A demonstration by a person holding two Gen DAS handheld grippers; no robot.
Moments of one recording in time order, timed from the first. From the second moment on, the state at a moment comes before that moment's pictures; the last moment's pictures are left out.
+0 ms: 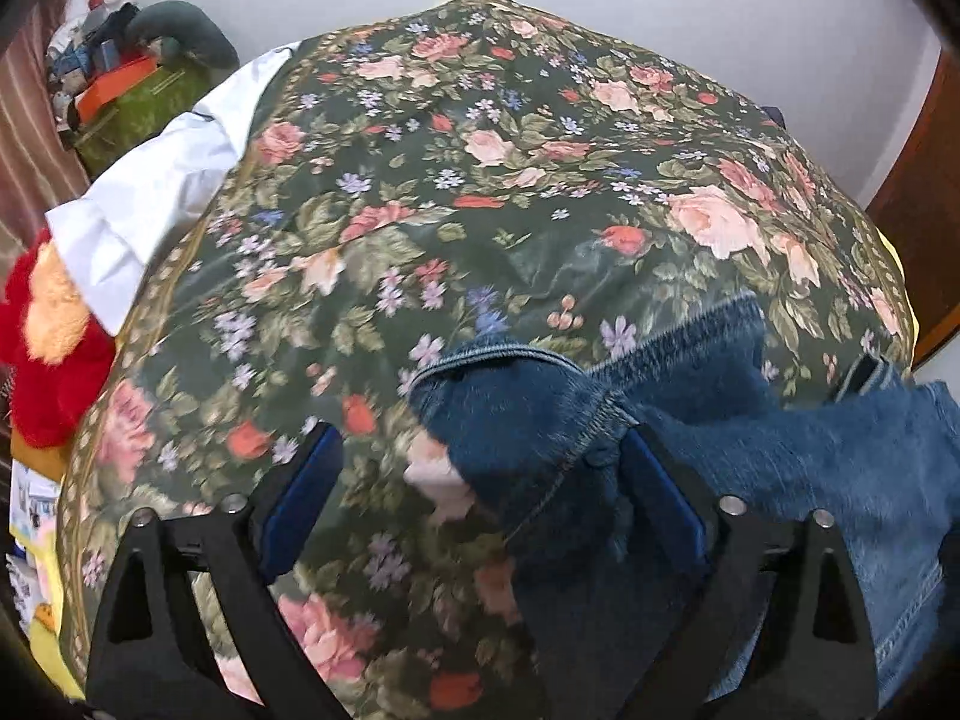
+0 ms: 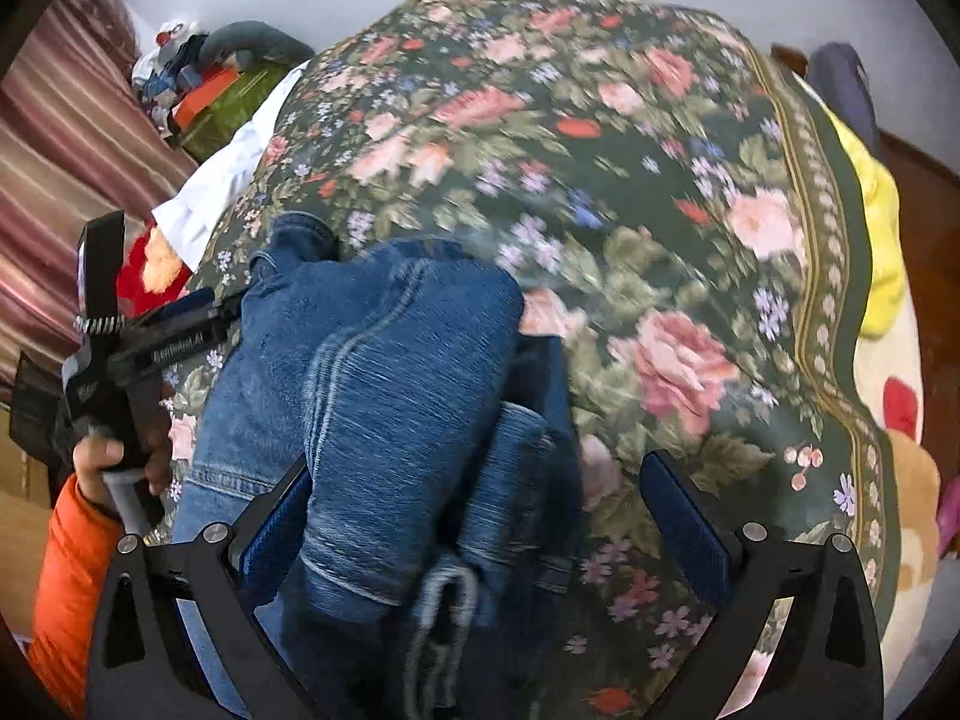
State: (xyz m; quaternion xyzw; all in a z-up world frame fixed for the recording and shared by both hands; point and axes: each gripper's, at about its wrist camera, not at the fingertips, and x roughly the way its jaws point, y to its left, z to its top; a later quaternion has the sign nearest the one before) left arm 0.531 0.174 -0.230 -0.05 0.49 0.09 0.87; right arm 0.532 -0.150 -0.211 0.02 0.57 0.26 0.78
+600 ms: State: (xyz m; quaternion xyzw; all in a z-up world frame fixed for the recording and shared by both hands) left arm 0.436 0.165 -0.134 0.04 0.41 0.07 0.91; right arm 0.471 -0.177 -0.159 -0.06 0.53 0.23 0.81
